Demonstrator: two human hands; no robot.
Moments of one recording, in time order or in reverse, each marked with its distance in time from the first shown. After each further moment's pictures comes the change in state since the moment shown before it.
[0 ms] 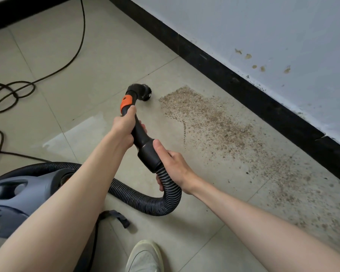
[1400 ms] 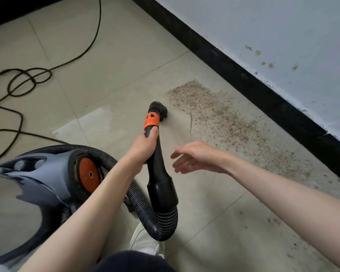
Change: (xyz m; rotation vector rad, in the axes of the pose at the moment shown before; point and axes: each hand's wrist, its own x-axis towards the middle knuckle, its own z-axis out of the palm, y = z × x) left_hand -0.075 -0.061 -0.030 0.525 -0.106 0.134; right_hand -0.020 -0.021 -0.042 -0.244 -0.178 0.285
